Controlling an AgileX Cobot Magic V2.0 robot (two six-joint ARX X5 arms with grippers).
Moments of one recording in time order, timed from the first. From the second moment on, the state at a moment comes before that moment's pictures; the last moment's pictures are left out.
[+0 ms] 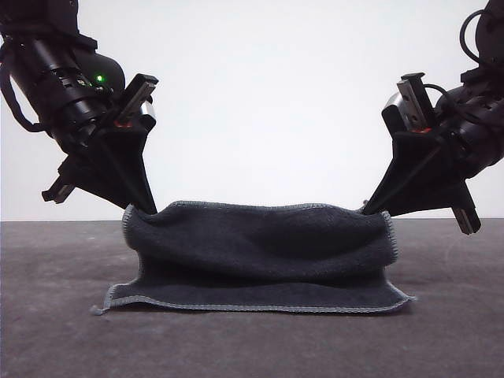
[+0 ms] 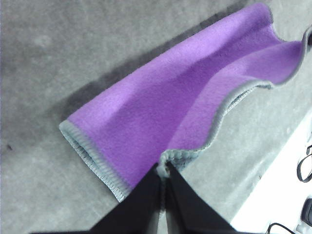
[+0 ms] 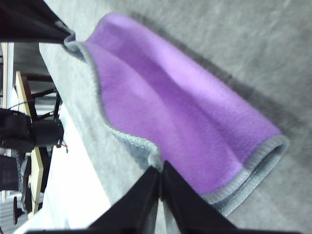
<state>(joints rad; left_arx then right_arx) -0.30 1.80 1.33 -0.95 0.65 0.14 0.13 1.77 1.10 -0.82 -1.00 -0.19</state>
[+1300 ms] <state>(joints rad) -0.28 1.69 1.33 -1.08 0.78 0.19 0.12 1.65 1.10 -0.95 -0.97 -0.30</state>
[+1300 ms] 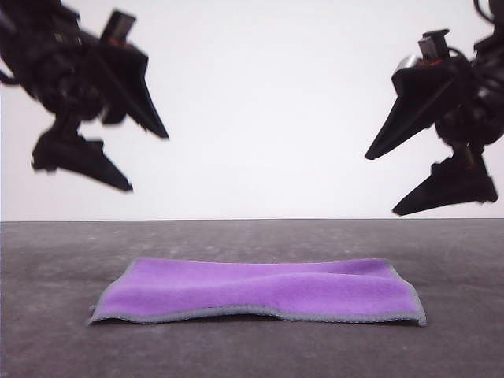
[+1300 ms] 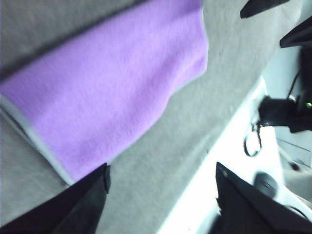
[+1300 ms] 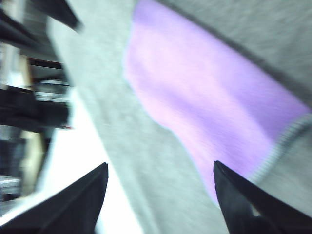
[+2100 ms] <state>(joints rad) -0.15 1.30 1.09 -0.94 0.34 -0.01 0.10 1.07 0.76 -0.71 -0.59 0.01</state>
